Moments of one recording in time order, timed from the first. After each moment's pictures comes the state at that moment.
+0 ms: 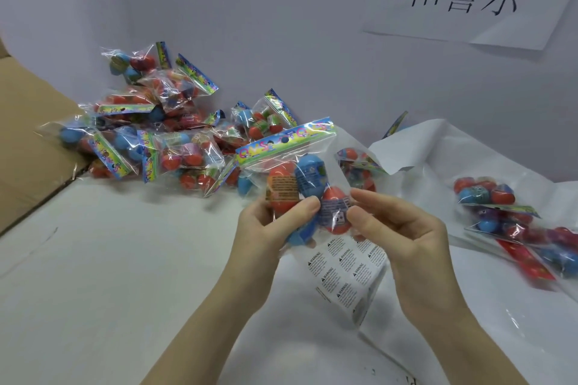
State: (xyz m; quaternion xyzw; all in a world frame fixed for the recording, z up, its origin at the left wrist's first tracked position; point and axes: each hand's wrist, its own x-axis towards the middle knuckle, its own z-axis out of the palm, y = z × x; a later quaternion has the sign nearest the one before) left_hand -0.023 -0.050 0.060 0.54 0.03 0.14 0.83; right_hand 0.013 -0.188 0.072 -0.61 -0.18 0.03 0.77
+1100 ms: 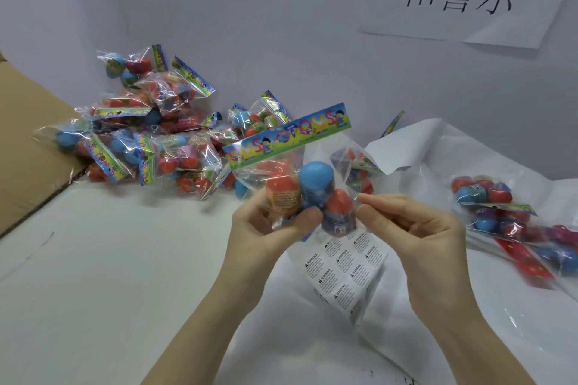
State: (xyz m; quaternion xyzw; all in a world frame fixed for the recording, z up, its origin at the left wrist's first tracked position) left_hand -0.021 -0.047 0.052 0.60 -0.01 0.21 0.77; right_hand 0.018 -0.195 0.074 -0.62 -0.20 -0.03 0.75
